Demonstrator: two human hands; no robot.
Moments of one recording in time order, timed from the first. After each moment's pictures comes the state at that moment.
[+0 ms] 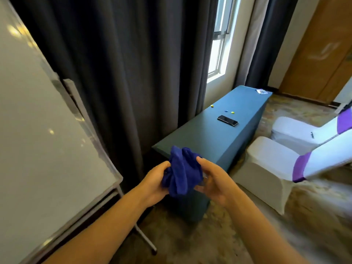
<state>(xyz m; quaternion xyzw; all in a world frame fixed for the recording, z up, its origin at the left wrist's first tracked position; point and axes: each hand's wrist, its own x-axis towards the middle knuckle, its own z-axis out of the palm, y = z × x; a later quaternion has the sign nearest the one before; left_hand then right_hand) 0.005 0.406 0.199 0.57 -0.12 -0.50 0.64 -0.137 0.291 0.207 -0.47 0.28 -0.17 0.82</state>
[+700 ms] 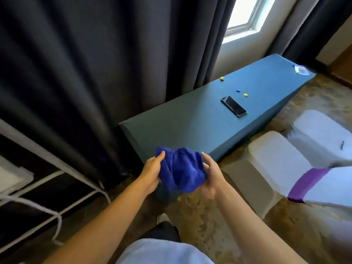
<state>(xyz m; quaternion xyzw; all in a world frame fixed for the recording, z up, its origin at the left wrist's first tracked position) -0.030 0.095 0.059 0.61 0.06 -0.43 0.66 -0.161 -0.028 0.074 -0.29 0.42 -0.05 0.86</state>
